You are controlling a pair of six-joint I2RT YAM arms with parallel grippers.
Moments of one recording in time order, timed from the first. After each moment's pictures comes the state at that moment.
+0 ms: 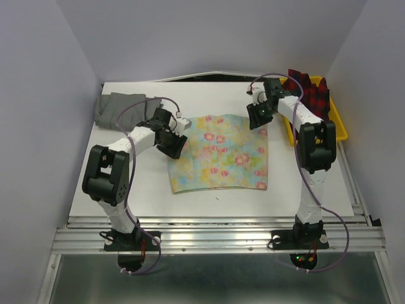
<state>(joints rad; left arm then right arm) -0.31 1.71 1.19 -0.53 0.23 0.28 0.15 2.17 1.87 -0.75 -0.34 -0.25</state>
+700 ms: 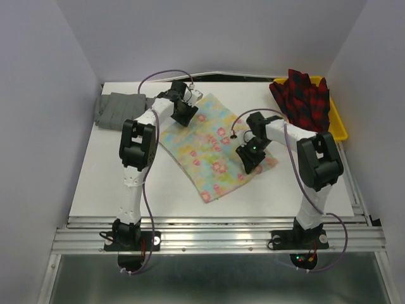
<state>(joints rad) -0.32 2.31 1.91 -0.64 0.12 0.35 0.32 1.91 1.31 -0.89 -0.34 -0.40</state>
